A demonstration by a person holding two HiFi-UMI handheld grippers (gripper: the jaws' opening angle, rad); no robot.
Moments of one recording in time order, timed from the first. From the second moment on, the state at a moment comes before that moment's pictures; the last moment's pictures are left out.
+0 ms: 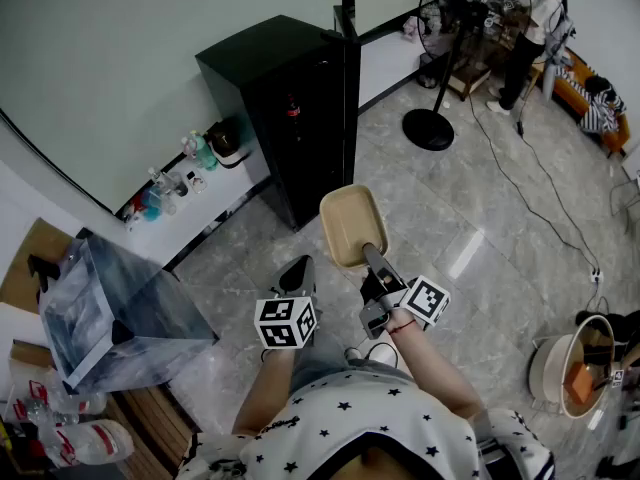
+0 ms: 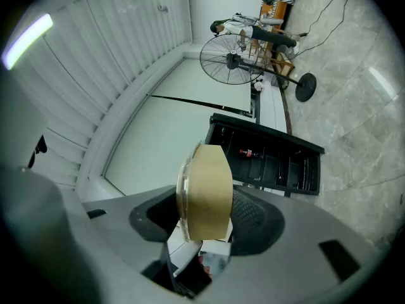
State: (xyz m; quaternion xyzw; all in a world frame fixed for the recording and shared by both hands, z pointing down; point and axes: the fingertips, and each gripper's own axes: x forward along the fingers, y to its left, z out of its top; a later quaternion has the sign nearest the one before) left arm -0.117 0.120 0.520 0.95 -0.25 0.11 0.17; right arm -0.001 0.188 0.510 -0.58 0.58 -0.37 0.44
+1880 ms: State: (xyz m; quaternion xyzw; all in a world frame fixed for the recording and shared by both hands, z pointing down) left arm -0.129 0.148 0.504 0.95 -0.25 0.09 0.18; right arm -0.010 0.205 0.483 -0.56 0.60 -0.36 0.45
